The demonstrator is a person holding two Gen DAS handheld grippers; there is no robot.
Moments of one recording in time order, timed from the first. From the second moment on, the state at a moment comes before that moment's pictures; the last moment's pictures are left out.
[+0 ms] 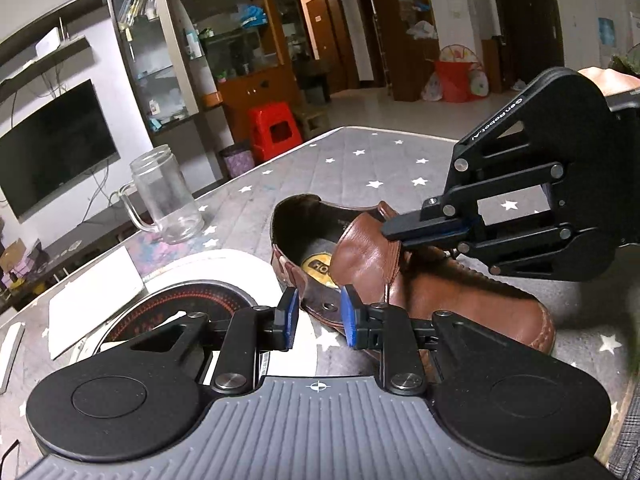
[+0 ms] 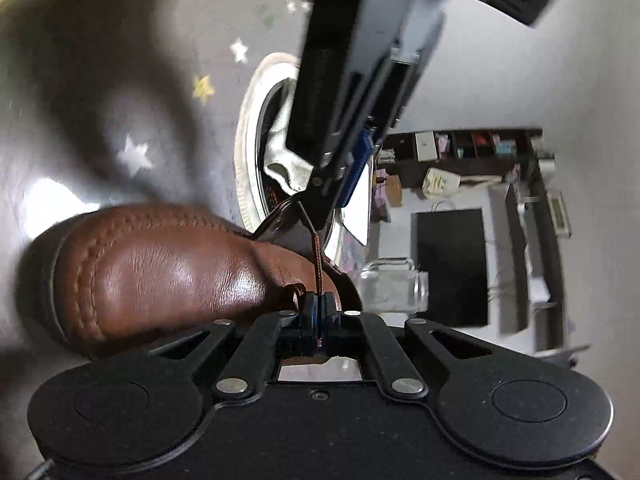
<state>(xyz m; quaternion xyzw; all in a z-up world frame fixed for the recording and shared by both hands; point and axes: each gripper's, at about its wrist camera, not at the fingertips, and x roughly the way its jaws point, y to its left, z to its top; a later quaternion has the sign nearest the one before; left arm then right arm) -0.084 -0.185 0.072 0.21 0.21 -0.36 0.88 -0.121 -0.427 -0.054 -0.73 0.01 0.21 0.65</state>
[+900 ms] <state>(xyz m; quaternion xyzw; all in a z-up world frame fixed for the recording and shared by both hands) -0.077 -0.180 0.075 0.21 0.21 -0.36 0.88 -0.113 -0.418 -0.093 -0.82 -0.04 0.17 0.55</state>
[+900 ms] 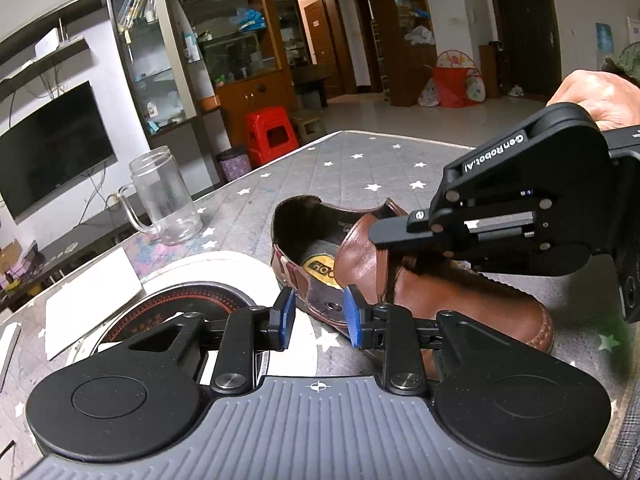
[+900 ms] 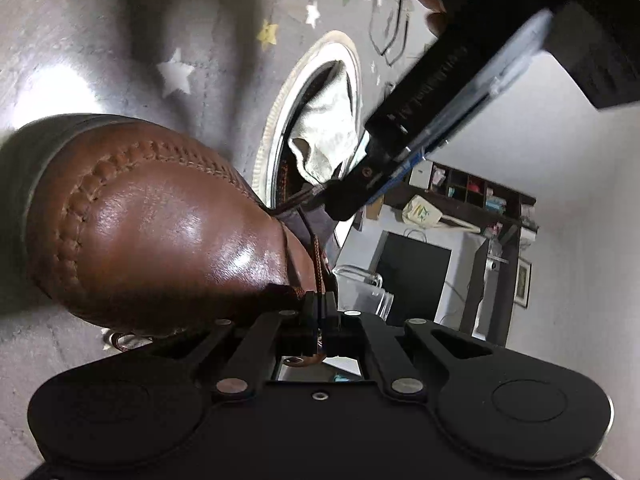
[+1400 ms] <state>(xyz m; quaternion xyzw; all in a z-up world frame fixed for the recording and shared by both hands) -0.085 -0.189 0.074 0.26 0.20 -0.39 0.86 -0.138 -0.417 -0.094 -0.80 -0.02 0.21 0.57</state>
